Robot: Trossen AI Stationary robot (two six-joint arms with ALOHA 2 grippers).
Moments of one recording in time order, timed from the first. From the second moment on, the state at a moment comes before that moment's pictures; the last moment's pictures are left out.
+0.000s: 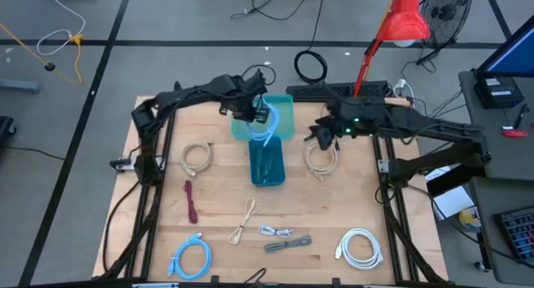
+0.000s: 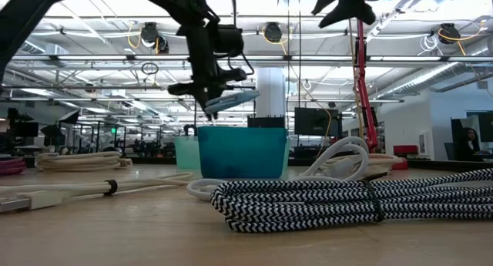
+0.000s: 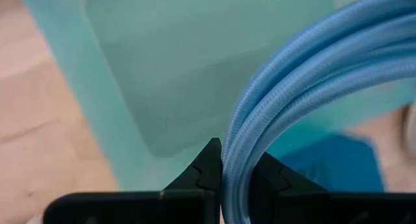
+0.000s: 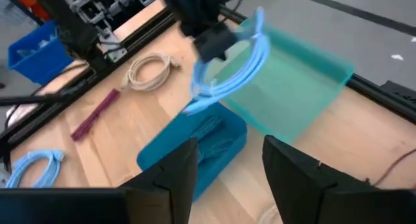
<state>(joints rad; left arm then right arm) 0.52 1.95 1.69 -1.02 0.01 -0.75 -0.16 1.13 1.25 -0.74 0.19 0.54</state>
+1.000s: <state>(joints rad) 0.55 2.28 2.14 -1.21 -0.06 -0.71 -0.07 1.09 1.25 -0.83 0.18 0.41</state>
